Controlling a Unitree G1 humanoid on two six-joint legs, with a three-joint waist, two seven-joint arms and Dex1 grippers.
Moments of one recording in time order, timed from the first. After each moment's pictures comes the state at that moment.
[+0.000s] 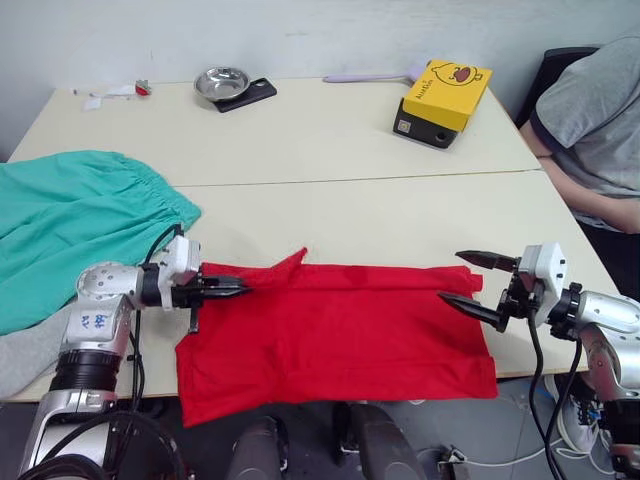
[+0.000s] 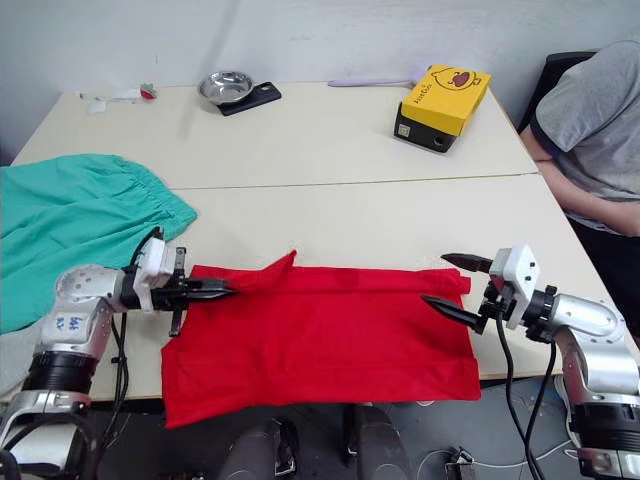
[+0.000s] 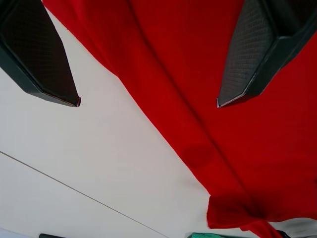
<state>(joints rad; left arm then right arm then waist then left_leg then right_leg) -0.40 0.66 0.08 0.32 -0.35 -0.07 -1.42 -0.15 -0.74 -0.21 0.09 0.47 0.04 1.18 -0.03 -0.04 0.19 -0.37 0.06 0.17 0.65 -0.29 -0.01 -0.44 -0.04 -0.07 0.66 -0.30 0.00</state>
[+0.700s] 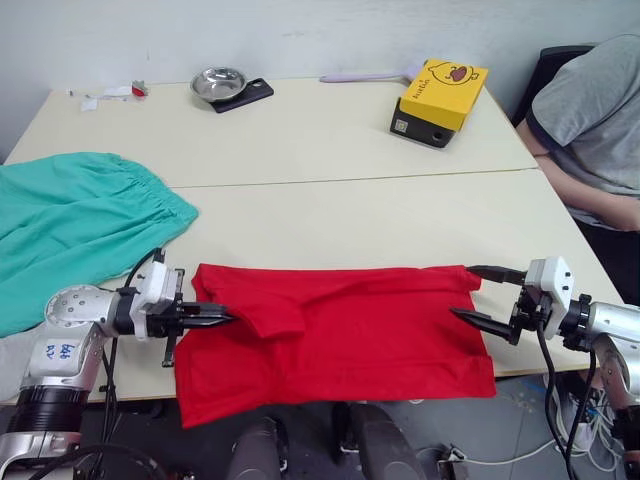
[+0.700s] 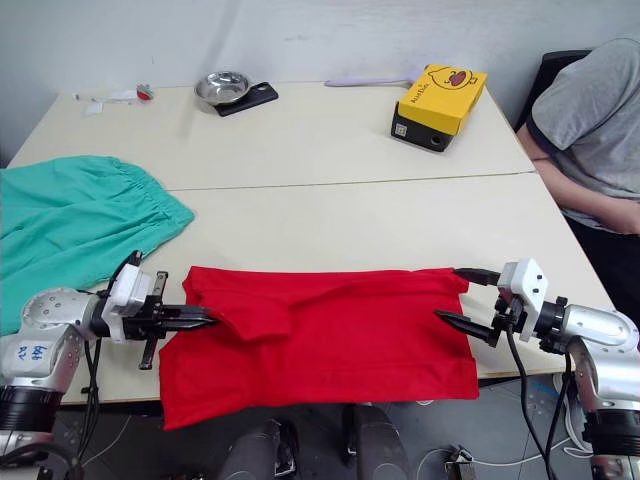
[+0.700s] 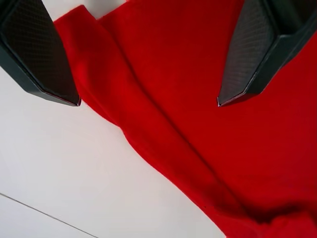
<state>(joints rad) -0.18 0.78 0.12 0.13 -0.47 0.06 -1.46 -0.11 -0.78 -0.22 0.16 0.44 0.00 1.23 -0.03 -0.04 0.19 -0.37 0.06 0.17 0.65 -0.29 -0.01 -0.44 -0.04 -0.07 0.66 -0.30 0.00</state>
